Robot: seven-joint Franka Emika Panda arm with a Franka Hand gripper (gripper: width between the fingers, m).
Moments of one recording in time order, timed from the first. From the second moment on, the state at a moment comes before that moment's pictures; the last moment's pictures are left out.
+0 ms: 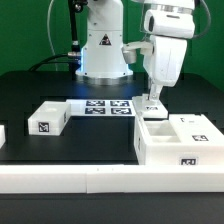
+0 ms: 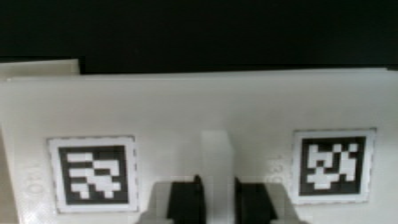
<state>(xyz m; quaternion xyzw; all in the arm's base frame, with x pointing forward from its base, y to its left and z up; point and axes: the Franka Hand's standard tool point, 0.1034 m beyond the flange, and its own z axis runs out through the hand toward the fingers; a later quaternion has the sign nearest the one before) 0.467 0.067 0.061 0.73 0.68 -0.02 0.06</state>
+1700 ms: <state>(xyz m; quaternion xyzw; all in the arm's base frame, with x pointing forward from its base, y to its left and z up) 0.510 0.061 0.061 0.72 0.69 -0.04 0.07</state>
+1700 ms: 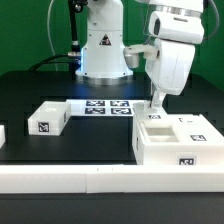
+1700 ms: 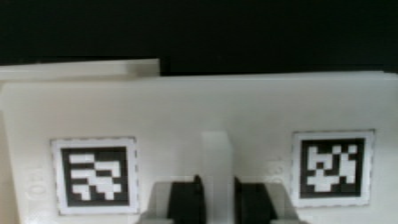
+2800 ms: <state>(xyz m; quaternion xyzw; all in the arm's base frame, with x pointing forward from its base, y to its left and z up) 0.571 0.062 0.070 0.72 0.69 -0.07 0.07</state>
